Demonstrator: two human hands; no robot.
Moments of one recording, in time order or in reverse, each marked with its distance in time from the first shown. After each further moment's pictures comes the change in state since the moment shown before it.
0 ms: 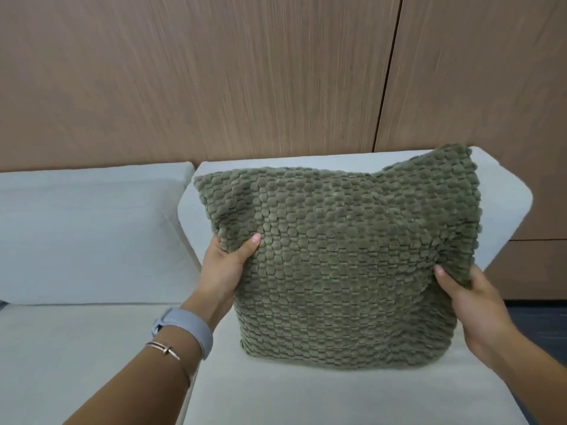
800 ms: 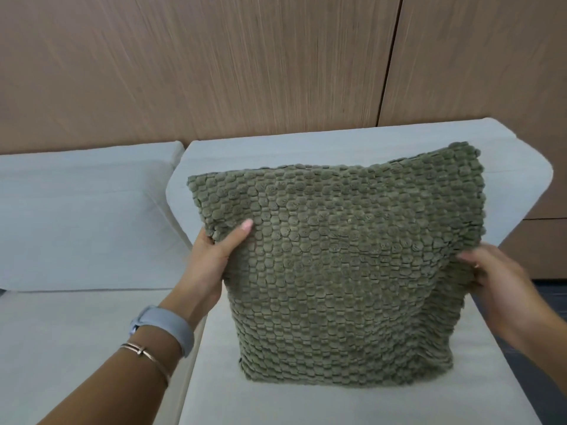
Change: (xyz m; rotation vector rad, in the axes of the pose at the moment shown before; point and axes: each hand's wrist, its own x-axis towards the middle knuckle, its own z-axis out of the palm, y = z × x) left_hand 0.005 -0.010 -0.010 -0.006 -0.067 -0.055; right_hand 0.025 0.003 -0.025 -0.076 -0.028 0.082
